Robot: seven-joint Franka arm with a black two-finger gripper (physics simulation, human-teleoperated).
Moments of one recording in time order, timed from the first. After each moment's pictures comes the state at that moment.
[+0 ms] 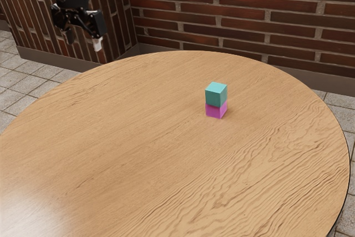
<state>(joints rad) -0.02 -0.03 0.02 -1.45 0.05 1.44 0.00</state>
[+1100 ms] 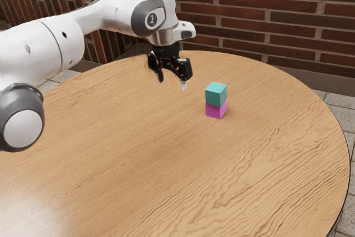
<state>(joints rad) -0.15 0.56 0.01 -1.14 -0.03 1.71 0.00</state>
